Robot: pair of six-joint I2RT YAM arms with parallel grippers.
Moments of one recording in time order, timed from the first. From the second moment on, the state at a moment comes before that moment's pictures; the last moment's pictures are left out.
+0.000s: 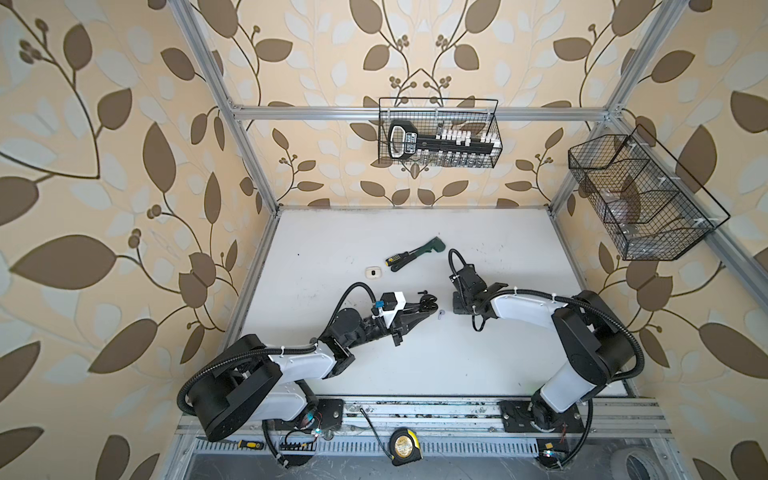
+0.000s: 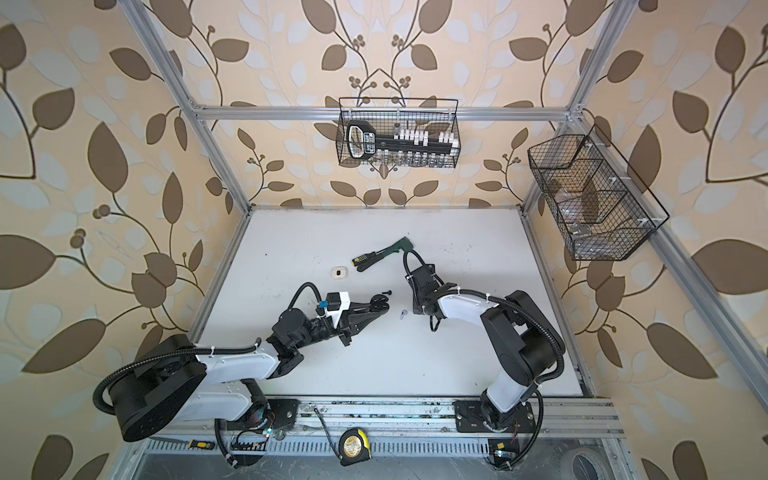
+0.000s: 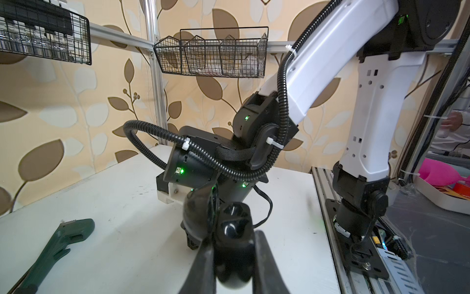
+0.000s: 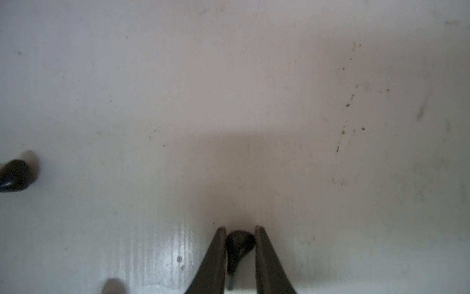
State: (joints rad) left arm -0.77 1.28 0.26 1.17 0.47 -0.10; right arm 0.54 1.67 0.84 -0.32 0.32 0.53
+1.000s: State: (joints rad) left arm -0.77 1.40 0.26 1.25 0.42 -0.14; right arm 0.65 1.23 0.78 -0.42 0.38 0.65
